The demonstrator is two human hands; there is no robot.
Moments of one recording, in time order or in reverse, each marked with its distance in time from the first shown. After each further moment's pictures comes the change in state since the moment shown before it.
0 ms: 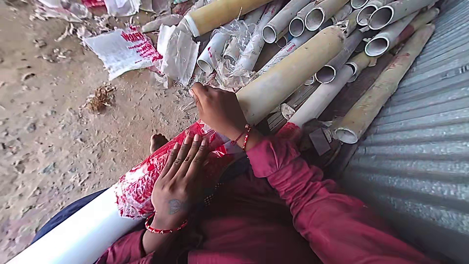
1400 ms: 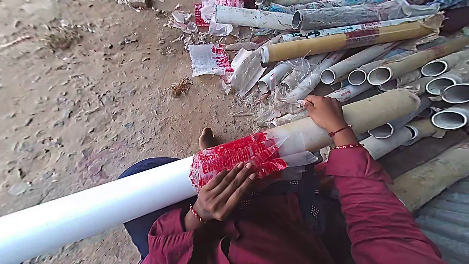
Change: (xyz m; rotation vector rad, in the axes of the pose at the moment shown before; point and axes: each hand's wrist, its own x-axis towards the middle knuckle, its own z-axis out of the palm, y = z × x) left_hand -0.041 -0.022 -0.013 -0.001 0.321 0.175; right_hand 0.057 0.095 -0.053 -0.278 -0.565 0.272
